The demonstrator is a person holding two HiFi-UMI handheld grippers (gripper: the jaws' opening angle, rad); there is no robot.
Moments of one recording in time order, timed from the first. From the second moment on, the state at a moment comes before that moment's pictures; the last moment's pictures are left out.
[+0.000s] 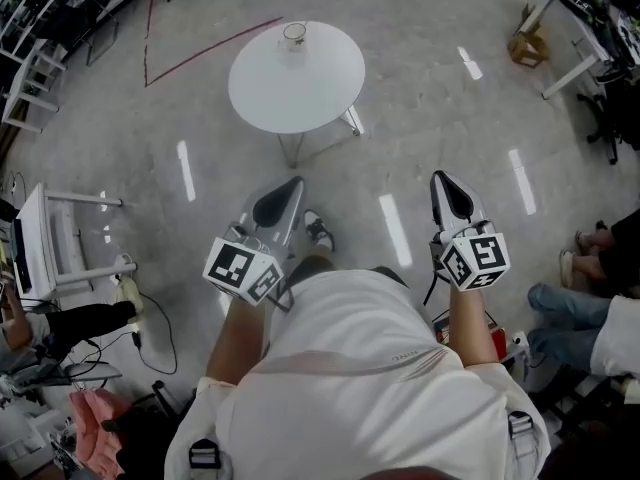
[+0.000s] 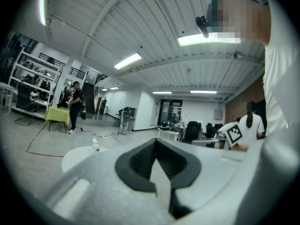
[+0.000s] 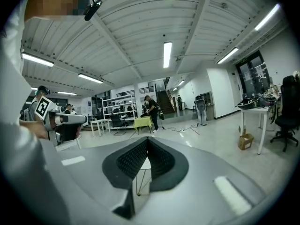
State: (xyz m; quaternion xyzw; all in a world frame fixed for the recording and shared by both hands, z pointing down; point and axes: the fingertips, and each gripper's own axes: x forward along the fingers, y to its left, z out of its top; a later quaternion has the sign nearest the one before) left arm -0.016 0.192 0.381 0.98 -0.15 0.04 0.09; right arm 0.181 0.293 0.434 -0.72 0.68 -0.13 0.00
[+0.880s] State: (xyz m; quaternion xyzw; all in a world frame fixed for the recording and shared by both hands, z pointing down) left arm -0.062 -0.216 0.391 0.97 -0.20 -0.01 0.16; right arm 0.120 -0.157 0.426 -0.63 0.75 -0.14 -0.11
